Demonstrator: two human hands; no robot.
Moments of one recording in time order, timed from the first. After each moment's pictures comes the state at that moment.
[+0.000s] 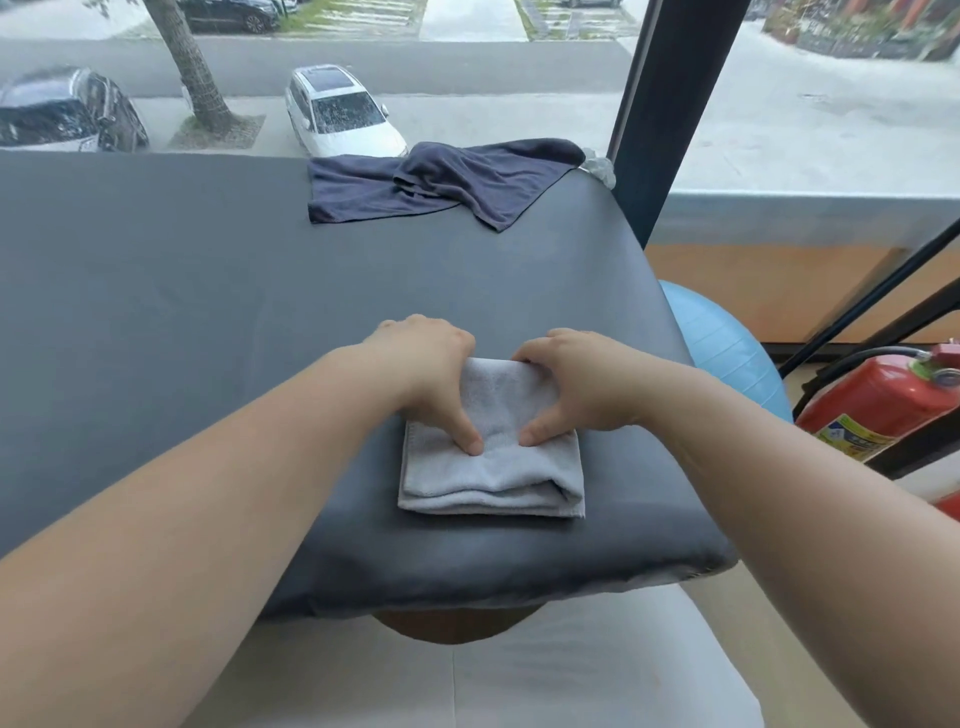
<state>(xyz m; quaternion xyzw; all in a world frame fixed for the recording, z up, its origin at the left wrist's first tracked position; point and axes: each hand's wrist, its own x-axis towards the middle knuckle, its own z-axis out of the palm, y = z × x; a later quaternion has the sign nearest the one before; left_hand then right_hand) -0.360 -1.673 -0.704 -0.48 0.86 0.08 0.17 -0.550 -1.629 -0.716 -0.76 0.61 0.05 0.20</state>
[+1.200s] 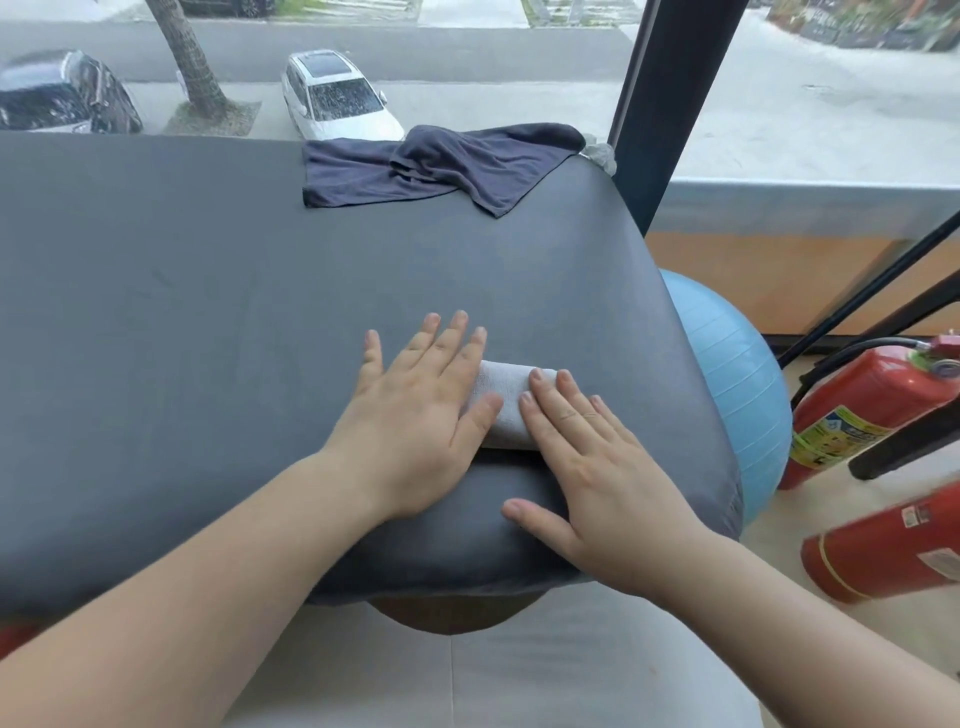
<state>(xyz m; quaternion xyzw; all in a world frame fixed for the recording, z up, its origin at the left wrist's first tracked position) -0.335 -1.598 -0.733 -0.48 0.87 0.10 -0.03 -0.537 -1.517 -0.776 -0.80 0.60 -0.06 0.01</state>
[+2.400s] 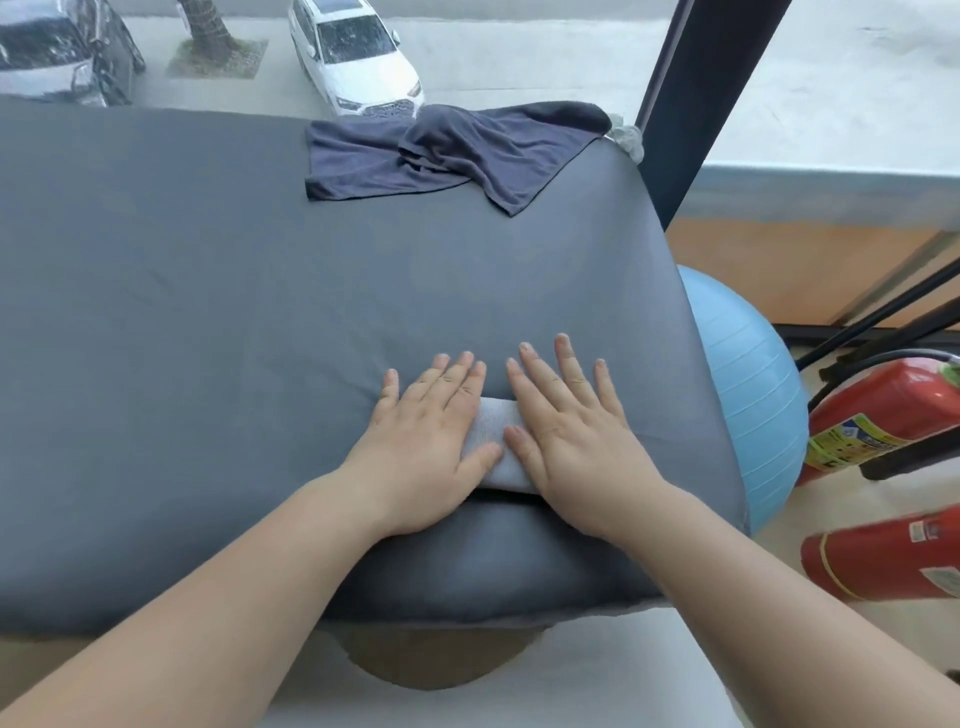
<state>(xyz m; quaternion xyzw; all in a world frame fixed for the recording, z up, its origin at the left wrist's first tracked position) -0.340 -1.627 -0.756 -0.48 0.86 0.16 0.05 -0.533 -1.591 -0.767 -0.77 0.63 -0.02 0.09</state>
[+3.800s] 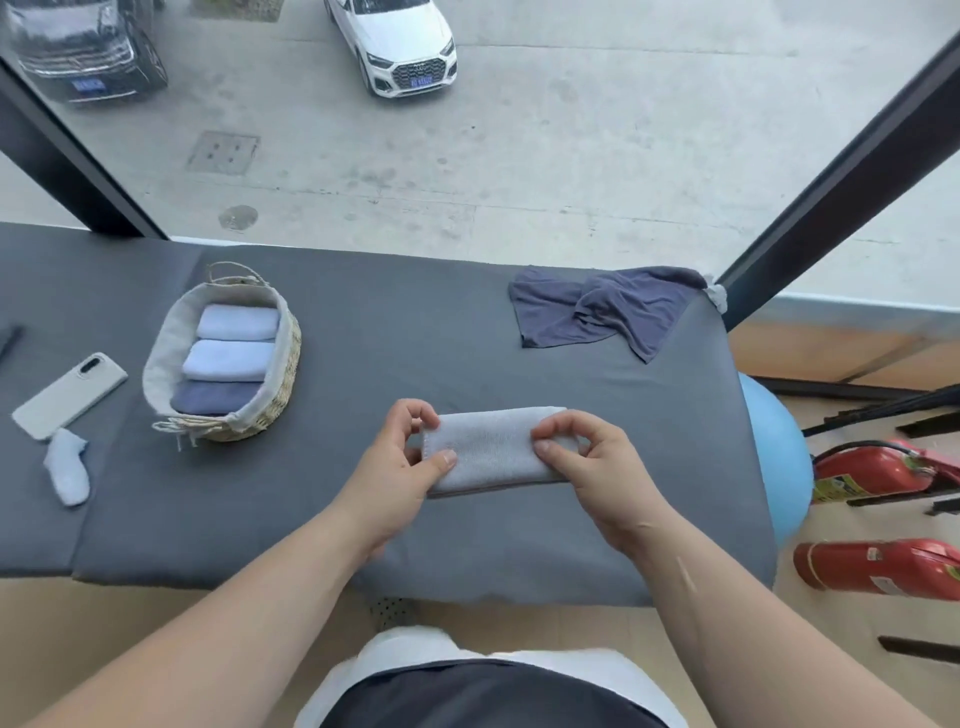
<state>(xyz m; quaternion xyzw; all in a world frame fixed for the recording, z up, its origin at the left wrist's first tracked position) -0.010 -1.685 -0.420 -0.55 0.48 0.62 -0.29 -0.240 -1.660 -0.414 -0.39 0.63 -0.39 0.54</state>
